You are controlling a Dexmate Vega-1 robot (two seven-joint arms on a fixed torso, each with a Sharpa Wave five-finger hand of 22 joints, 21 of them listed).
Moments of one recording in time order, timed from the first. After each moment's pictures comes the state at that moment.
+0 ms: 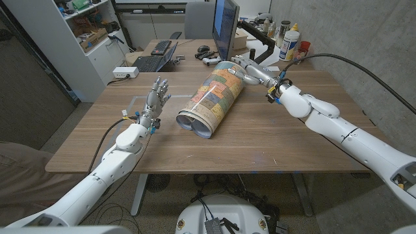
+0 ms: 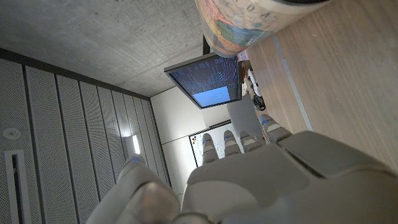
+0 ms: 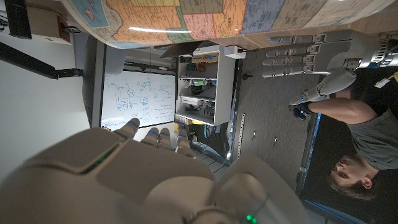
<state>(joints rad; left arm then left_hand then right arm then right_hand) 0.99 0.61 0.31 -1.49 -0.62 -0.30 0.04 0.04 -0.11 0.19 -0.04 0.38 0.01 -0.18 0.19 0.18 -0.07 -0.06 0.20 0.18 -0.15 0.00 0.19 0.18 -0.03 0.11 0.19 0.18 -0.63 -0.76 -0.60 -1.65 -0.43 0.22 -0.10 0.04 0.05 -0.22 0.11 0.36 -0.07 0.02 0.19 0.18 -0.15 0.05 0.21 0.18 -0.17 -0.01 0.18 0.17 -0.17 0.06 0.19 0.17</state>
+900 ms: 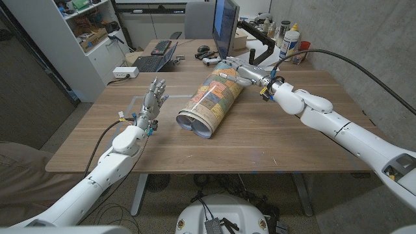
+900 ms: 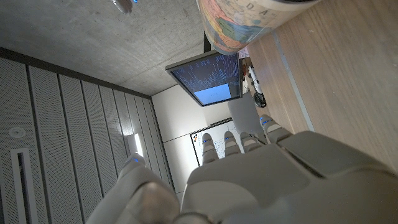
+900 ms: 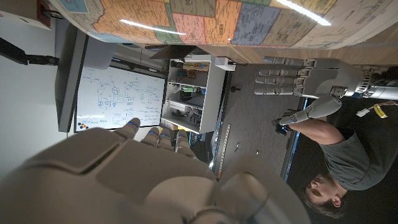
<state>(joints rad) 1.03 0.63 0.29 -1.52 -0.62 -0.31 0.05 0.04 -0.11 0.19 -0.04 0.39 0.02 -0.18 0.19 0.18 -0.09 -0.05 0.19 0.18 -0.16 0.00 0.18 0.18 -0.03 0.11 0.19 0.18 -0.56 -0.73 -0.66 -1.61 -0.54 0.26 -0.07 0.04 0.05 -0.23 0.12 0.37 -0.08 0.02 0.19 0.18 -0.16 0.04 0.21 0.18 -0.17 -0.01 0.18 0.17 -0.17 0.06 0.19 0.17</state>
